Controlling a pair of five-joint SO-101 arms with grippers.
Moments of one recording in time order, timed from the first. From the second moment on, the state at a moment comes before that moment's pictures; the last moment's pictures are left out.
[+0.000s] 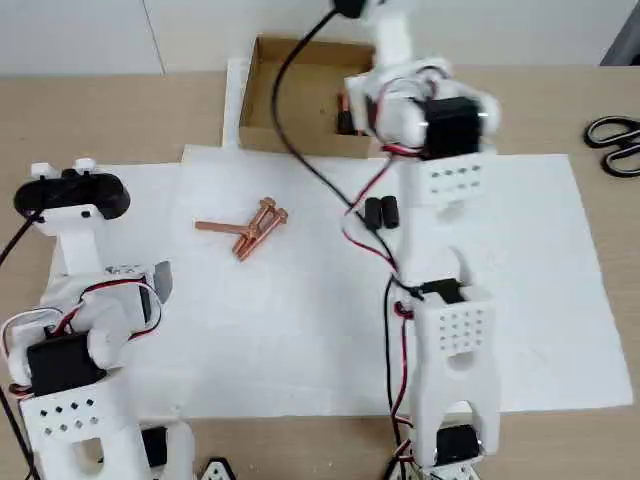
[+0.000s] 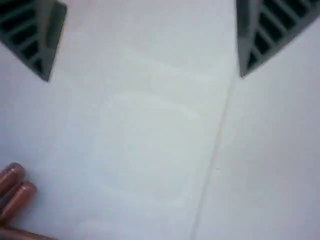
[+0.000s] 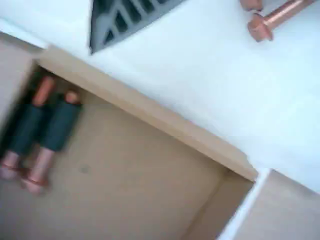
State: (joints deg) left arm -17.8 -56.7 40.4 81.5 0.0; right arm -13.4 40.8 -93.8 98.6 5.6
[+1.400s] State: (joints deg) left arm -17.8 -56.7 40.4 81.5 0.0; right arm -8.7 -4.4 5.1 99.3 46.0
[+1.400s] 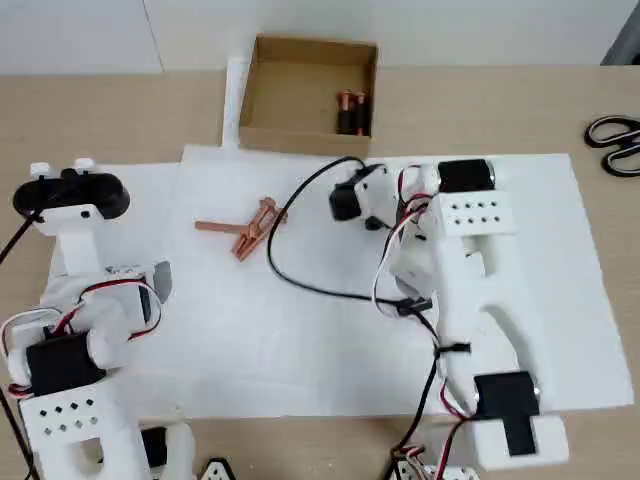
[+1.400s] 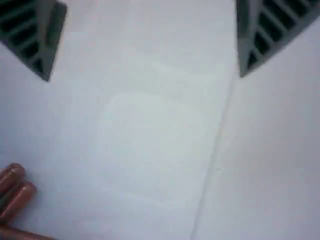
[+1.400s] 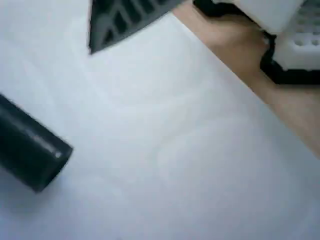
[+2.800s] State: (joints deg) left arm -17.8 -56.7 42.9 81.5 0.0; right arm -9.3 -1.8 13.5 94.2 75.9
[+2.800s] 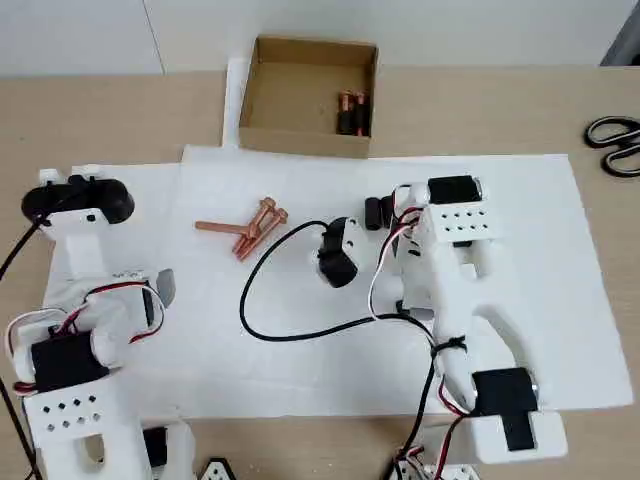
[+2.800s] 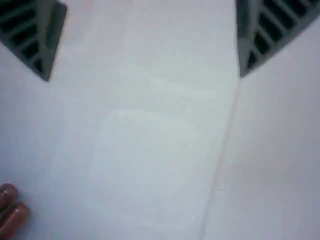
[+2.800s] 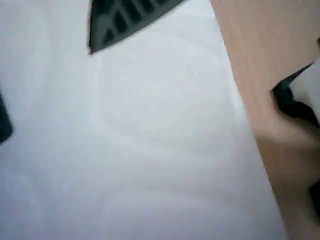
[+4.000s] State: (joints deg) left arm -17.8 -56.7 42.9 81.5 0.0; right arm -7.6 15.5 12.3 89.6 77.0
